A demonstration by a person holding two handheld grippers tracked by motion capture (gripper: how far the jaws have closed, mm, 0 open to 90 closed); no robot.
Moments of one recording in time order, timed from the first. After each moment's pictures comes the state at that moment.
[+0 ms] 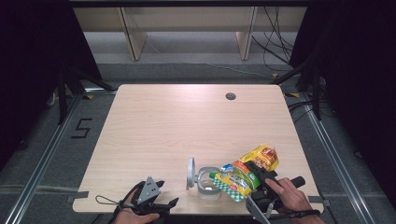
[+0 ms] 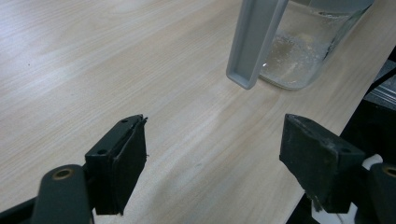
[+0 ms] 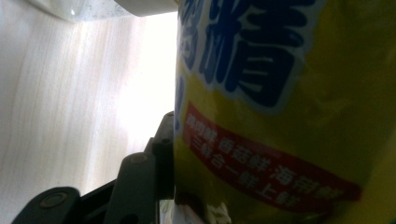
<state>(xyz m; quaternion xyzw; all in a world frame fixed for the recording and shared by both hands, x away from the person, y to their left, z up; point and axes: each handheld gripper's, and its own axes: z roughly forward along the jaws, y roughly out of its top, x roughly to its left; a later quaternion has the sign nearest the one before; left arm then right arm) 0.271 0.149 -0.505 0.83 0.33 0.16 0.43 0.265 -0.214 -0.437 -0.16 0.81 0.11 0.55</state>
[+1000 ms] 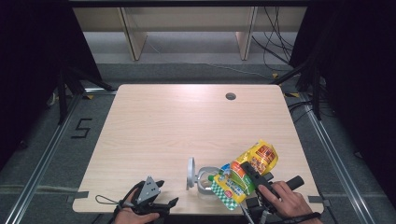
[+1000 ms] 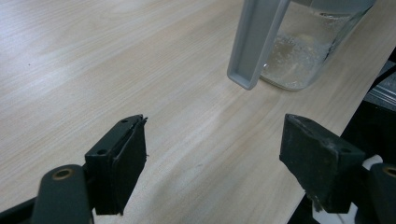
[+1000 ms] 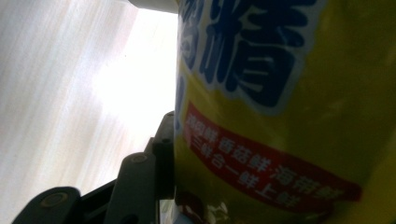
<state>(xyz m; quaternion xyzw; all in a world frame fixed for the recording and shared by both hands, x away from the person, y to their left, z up) 0.270 0.148 -0.505 0.82 0.34 0.15 0.43 0.253 -0.201 -0.436 -0.23 0.76 0.02 0.60</state>
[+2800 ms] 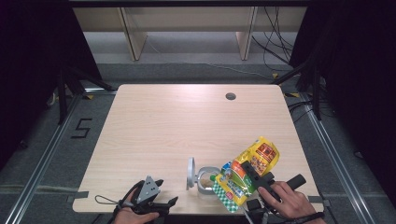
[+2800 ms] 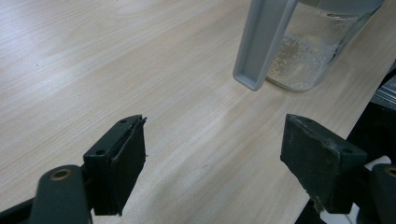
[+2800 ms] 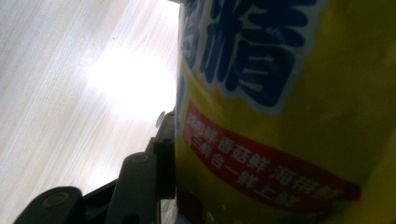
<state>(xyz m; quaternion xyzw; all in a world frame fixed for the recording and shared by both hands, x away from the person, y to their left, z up) 0.272 0.150 -0.504 0.83 0.33 0.16 0.42 0.250 -0.203 -0.434 -0.27 0.73 -0.01 0.63</state>
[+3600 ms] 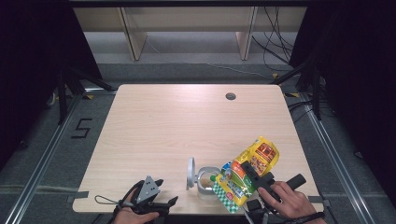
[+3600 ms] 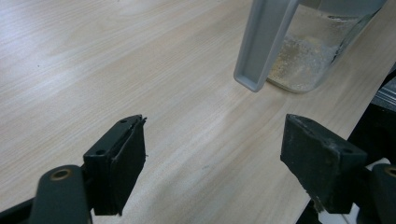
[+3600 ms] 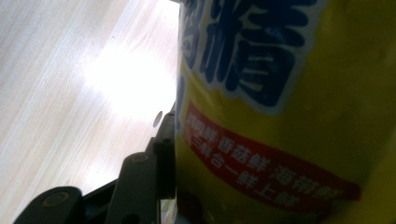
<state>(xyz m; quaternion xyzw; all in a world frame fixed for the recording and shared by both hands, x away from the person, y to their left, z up) 0.272 0.150 -0.505 0.82 0.34 0.16 0.43 0.250 -0.203 -0.434 -0.28 0.73 -0.01 0.63</state>
